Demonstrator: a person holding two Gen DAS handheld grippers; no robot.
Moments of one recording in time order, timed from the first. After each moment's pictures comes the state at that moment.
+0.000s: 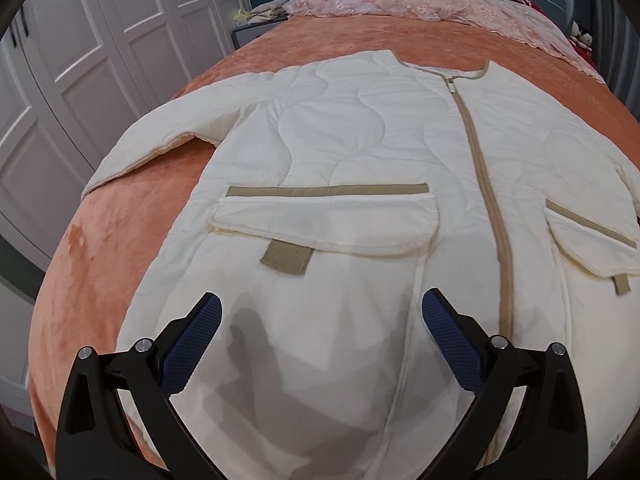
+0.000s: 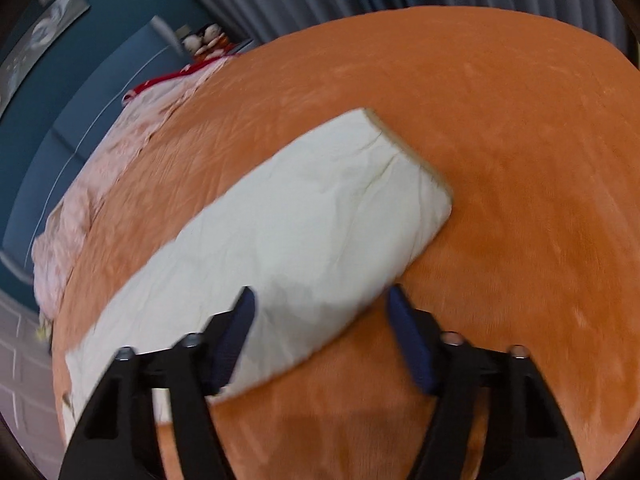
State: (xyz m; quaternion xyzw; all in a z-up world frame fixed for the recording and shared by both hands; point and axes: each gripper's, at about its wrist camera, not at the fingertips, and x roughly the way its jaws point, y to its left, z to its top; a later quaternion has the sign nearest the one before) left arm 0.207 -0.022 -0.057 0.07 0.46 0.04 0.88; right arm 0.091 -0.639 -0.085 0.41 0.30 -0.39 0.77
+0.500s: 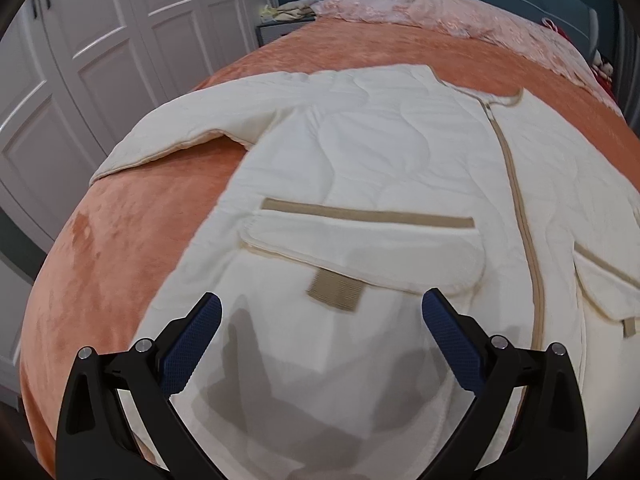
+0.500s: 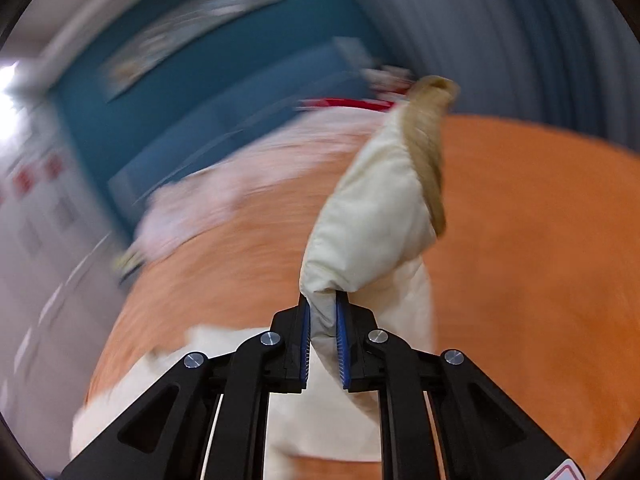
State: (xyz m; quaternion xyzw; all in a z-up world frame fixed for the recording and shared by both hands) left arm 0.223 0.009 -0.052 0.02 0.46 0.07 0.89; right arm 0.222 -0.474 0.083 0.24 0.21 -0.14 0.94
